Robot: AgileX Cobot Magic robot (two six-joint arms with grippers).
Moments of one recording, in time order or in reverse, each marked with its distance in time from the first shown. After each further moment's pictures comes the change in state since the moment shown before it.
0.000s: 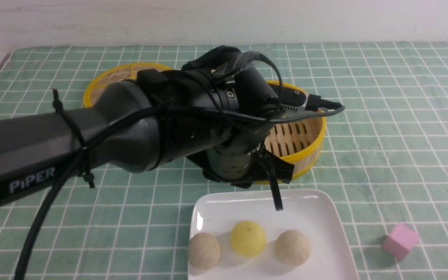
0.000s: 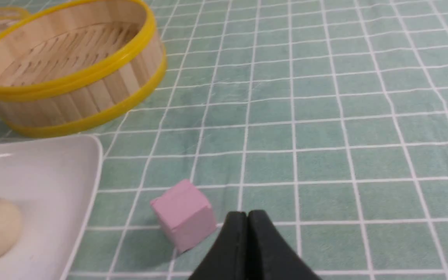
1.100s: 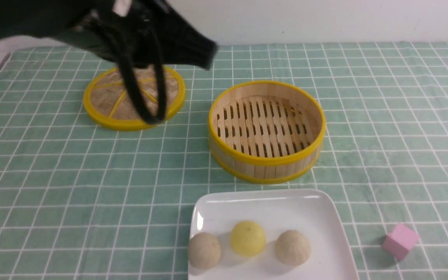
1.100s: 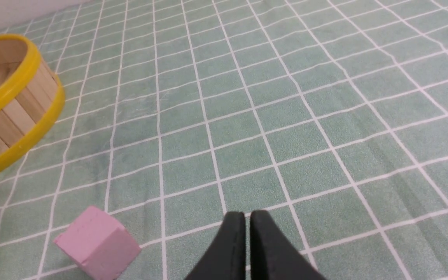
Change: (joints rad) right arm -0.261 0.000 0.128 0.071 -0.133 0.002; left arm 0.000 -0.460 -0.086 0.223 0.211 0.256
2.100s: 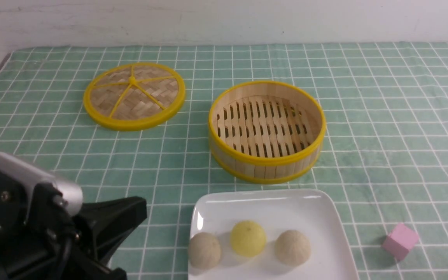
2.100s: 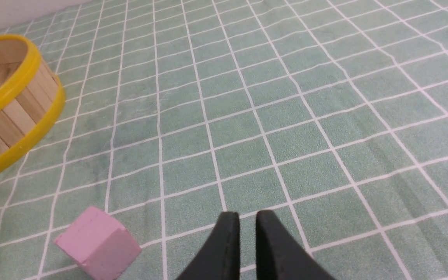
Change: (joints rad) right arm 0.000 0.000 0.000 0.000 0.000 0.000; left arm 0.000 -0.665 1.023 -0.125 -0.899 -0.317
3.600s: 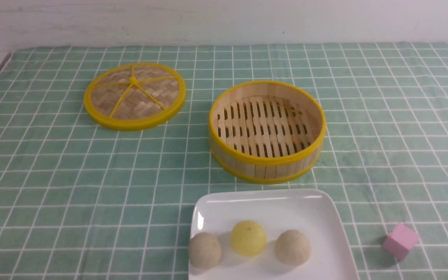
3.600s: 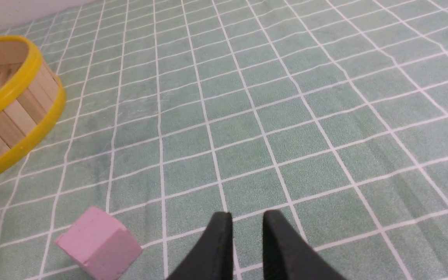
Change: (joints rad) right arm -0.001 0.000 0.000 0.000 -0.001 0.000; left arm 0.888 -0.634 0.490 -0.358 0.118 0.468
